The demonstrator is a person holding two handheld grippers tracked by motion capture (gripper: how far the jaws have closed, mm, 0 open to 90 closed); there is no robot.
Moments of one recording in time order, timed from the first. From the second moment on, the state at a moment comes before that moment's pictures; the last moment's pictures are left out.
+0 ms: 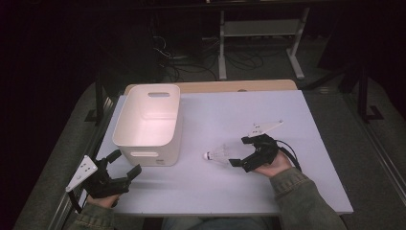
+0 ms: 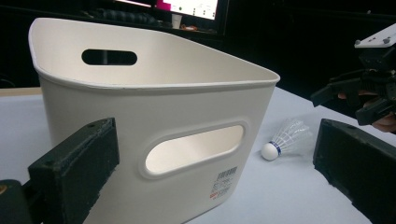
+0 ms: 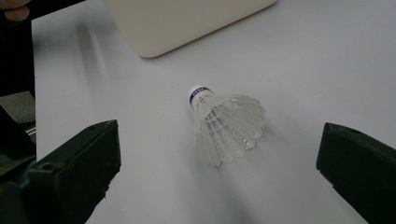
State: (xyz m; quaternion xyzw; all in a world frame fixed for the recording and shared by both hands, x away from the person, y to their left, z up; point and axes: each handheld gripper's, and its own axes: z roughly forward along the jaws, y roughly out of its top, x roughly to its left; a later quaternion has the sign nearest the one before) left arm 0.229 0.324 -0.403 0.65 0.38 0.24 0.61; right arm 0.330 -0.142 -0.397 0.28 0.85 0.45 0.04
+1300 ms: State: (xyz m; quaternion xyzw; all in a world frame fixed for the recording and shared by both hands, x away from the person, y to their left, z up) left arm 0.229 0.323 -0.403 0.65 0.39 0.24 0.62; right arm 0.330 -0.123 -0.406 0.23 0.87 0.44 -0.02
